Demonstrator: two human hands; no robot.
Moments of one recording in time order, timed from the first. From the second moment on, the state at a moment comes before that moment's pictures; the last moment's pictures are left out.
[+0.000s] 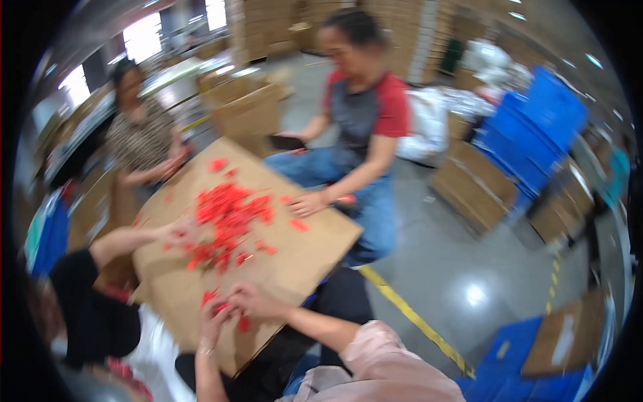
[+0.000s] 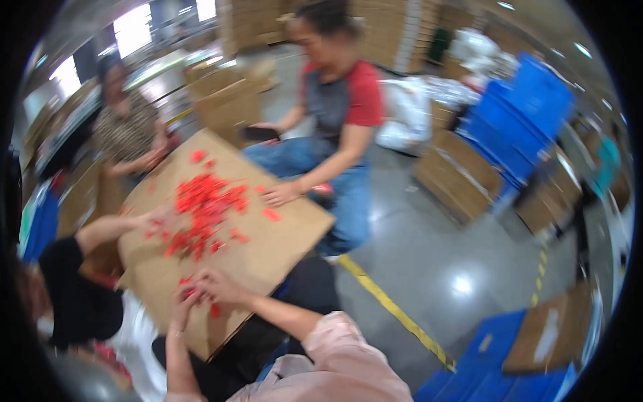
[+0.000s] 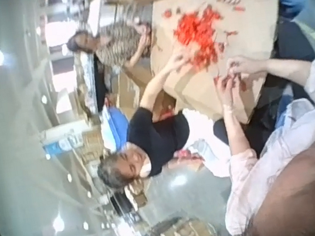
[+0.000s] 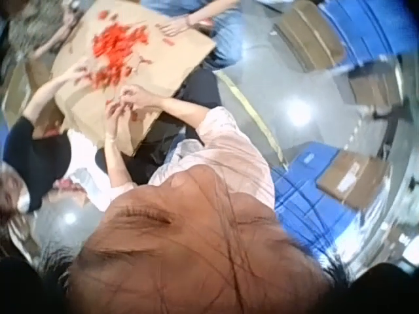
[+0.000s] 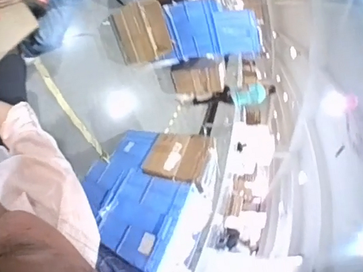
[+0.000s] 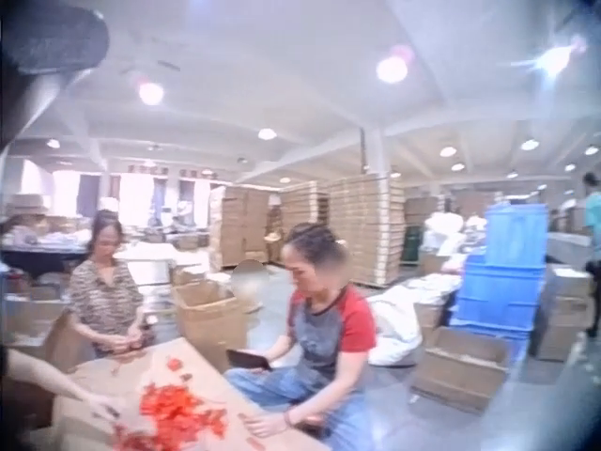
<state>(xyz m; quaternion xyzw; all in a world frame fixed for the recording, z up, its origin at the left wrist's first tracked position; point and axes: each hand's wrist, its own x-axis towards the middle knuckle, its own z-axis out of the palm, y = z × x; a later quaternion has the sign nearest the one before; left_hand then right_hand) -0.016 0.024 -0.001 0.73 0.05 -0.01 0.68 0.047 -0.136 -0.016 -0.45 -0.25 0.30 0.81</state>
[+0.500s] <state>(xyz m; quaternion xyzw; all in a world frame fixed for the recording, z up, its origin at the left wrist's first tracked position) 0.024 0.003 -0.037 0.66 0.04 -0.04 0.75 0.056 -0.161 -0.010 -0.46 -0.26 0.27 0.81</state>
